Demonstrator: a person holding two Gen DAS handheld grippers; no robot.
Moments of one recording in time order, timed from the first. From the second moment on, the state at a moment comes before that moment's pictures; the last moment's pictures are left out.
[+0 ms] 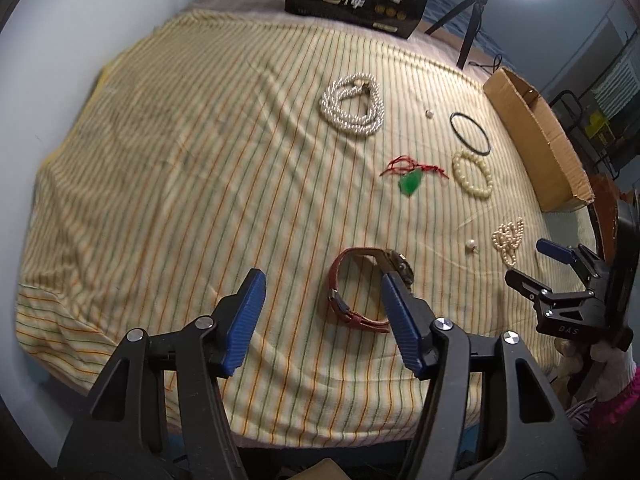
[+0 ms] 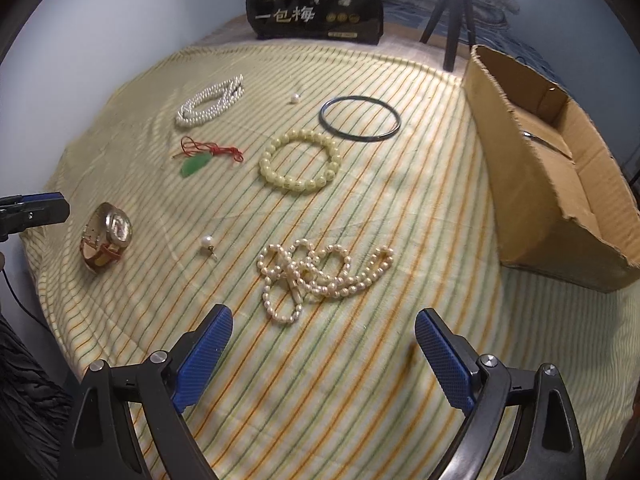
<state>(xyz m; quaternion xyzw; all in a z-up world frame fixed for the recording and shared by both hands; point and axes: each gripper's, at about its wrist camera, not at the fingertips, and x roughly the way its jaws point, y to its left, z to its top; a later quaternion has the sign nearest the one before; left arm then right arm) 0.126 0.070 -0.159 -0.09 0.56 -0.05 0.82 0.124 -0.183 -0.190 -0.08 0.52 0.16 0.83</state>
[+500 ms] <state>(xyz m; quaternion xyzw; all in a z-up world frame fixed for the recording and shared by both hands) 0.141 0.074 -0.198 -0.11 0.60 -0.05 0.79 0.146 -0.181 -0.198 -0.09 0.51 0.16 0.84</state>
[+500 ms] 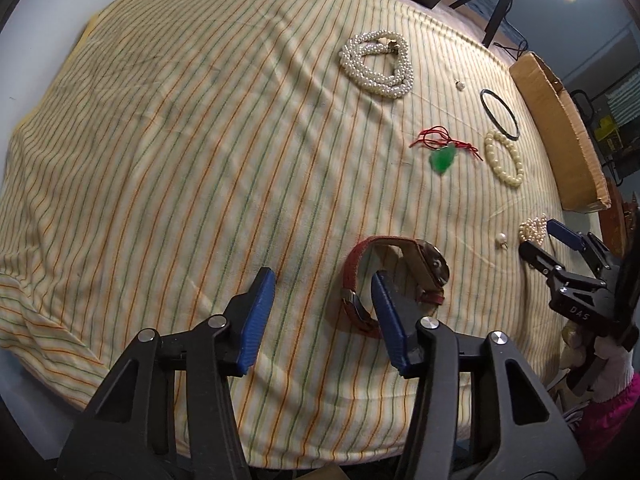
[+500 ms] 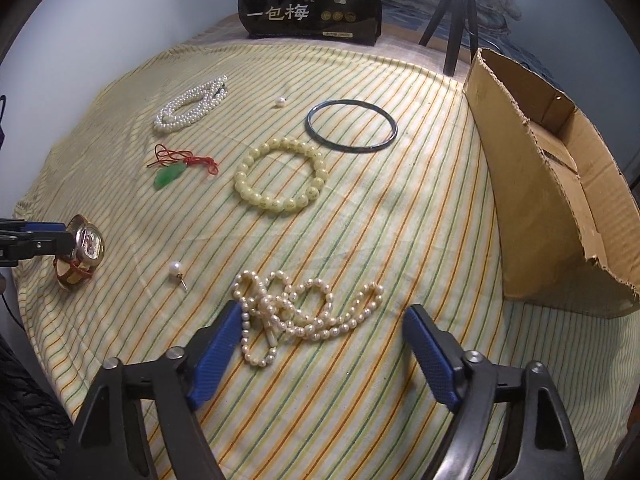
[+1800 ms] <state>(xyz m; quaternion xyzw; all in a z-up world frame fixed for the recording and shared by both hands) 0.134 0.069 -0.171 -0.09 0.56 -0.05 0.82 0.146 -0.182 -0.160 -0.06 0.46 0.17 0.87</state>
